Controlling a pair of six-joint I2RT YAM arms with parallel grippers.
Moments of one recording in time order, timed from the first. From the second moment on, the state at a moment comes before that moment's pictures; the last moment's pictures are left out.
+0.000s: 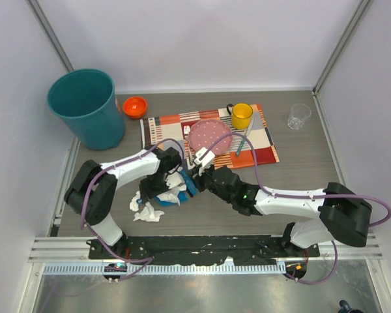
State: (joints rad) left arm -0.65 1.66 1.02 -1.11 -0.11 0.39; right arm 1.09 1.37 0.65 0.51 0.26 0.09
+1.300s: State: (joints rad) left arm -0.49 1.48 1.20 -1.13 0.13 0.36; right arm 1.11 0.90 0.83 -0.09 0.84 0.25
